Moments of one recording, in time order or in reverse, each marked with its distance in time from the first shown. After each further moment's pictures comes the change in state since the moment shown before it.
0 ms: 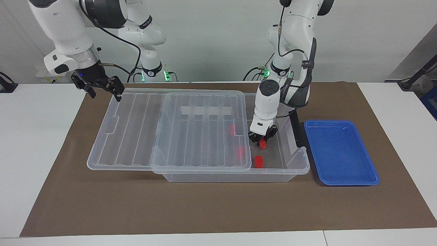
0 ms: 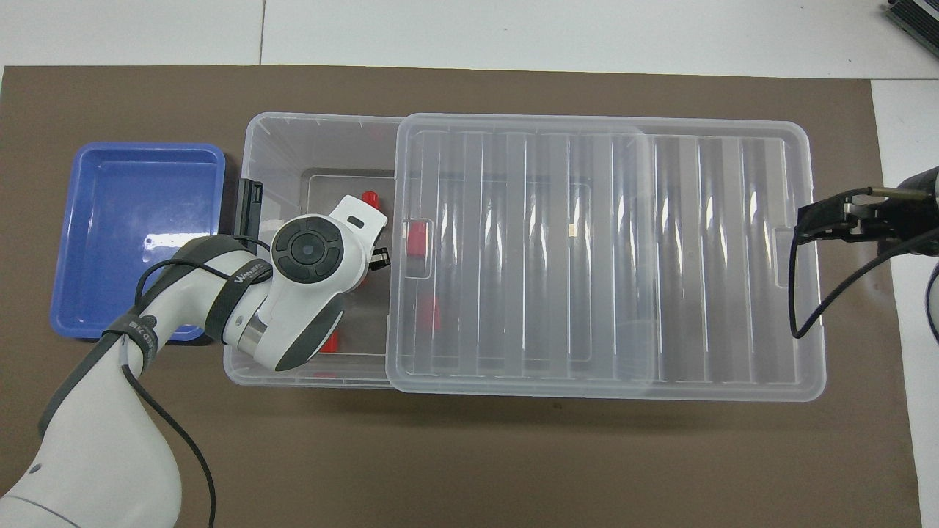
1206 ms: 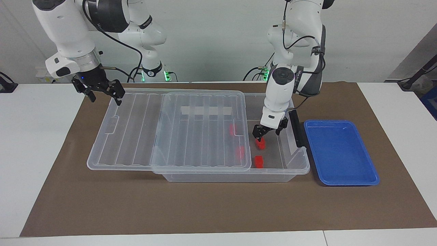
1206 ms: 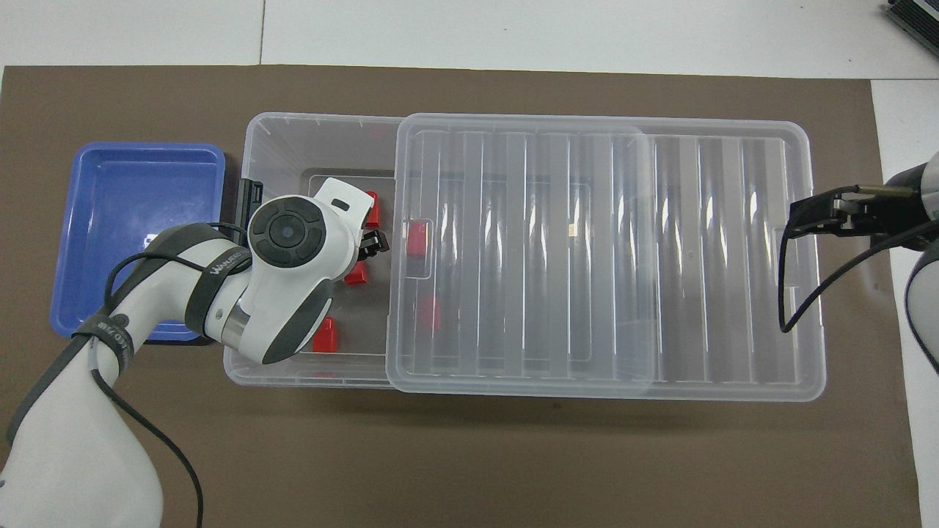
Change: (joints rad) left arm 0.012 -0.015 -0.008 0.046 -0.016 -0.059 -0.054; right arm 0.009 0.003 0.001 -0.018 -0.012 0.040 0.000
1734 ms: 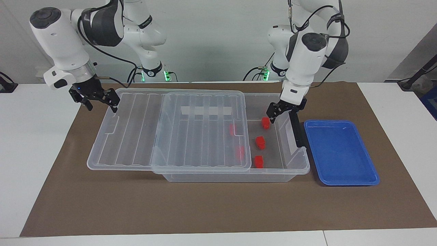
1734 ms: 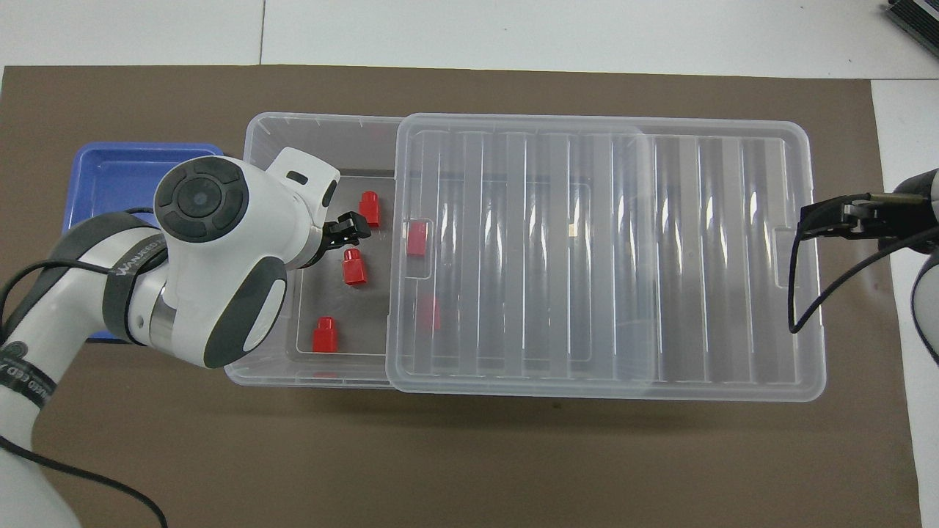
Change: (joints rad) left arm 0.044 -0.124 0.000 0.075 -0.143 -0.168 0.143; right arm -0.021 -0.010 -0.008 -0.035 0.000 0.048 -0.038
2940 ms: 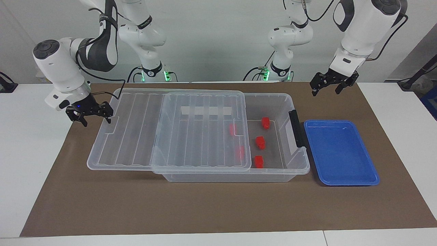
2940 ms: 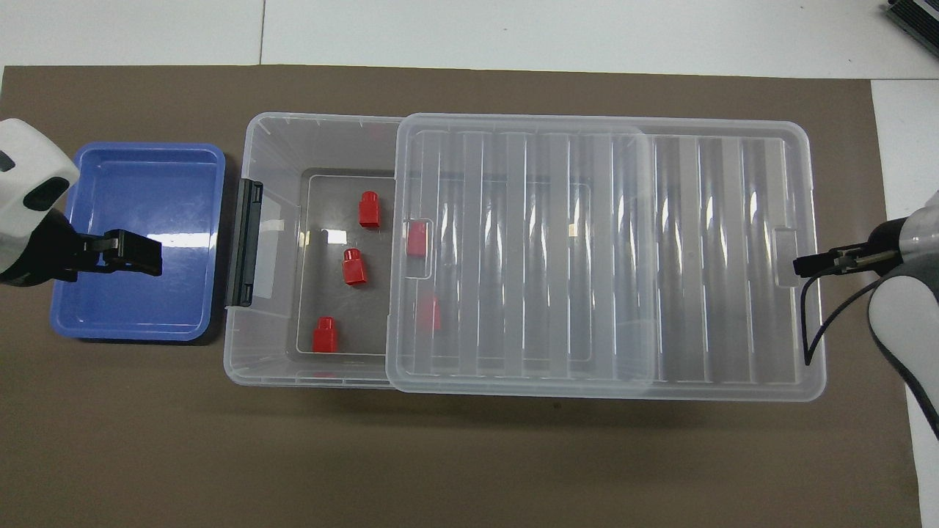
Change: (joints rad) left arm 0.305 -0.242 0.007 0.171 -0.084 -0.508 0.602; right arm -0.153 -0.002 -0.007 -0.354 0.040 0.375 -0.477
